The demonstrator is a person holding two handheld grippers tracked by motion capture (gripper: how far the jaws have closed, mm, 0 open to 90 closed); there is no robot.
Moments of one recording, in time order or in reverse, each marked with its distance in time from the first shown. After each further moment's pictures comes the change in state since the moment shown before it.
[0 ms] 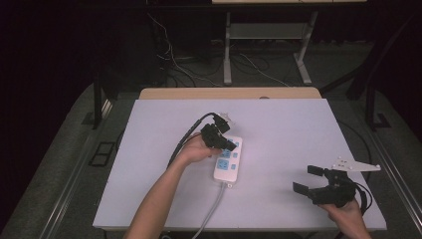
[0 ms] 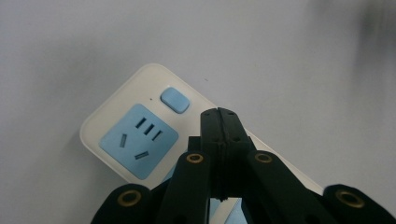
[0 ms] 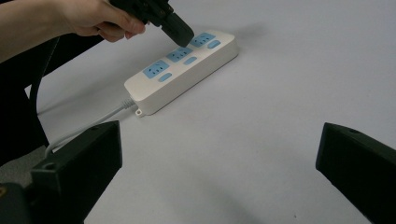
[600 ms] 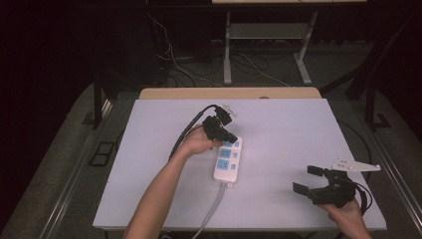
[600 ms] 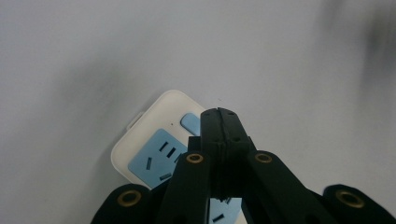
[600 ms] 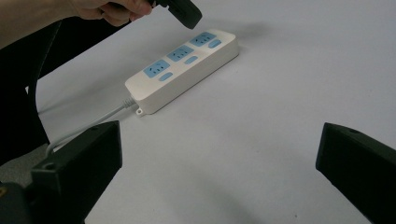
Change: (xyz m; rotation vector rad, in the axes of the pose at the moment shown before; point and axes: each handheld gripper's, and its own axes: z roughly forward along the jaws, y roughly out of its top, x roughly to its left) left arm 0.007 0.020 -0.004 0.006 0.017 0.013; right arm 0.000 0.000 0.000 0.001 0.002 -0.002
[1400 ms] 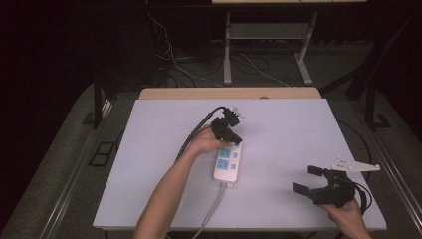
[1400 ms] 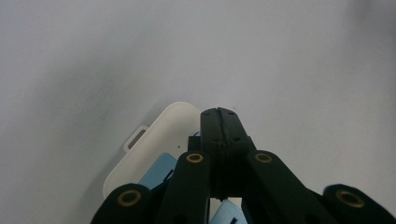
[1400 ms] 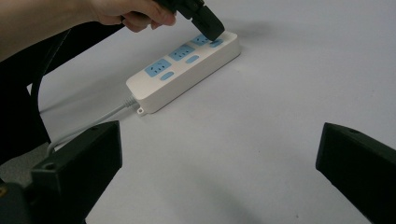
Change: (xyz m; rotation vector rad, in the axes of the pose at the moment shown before) left arm 0.005 0.007 0.032 0.067 0.015 0.011; right arm 0.000 0.000 0.000 0.004 0.005 -0.003
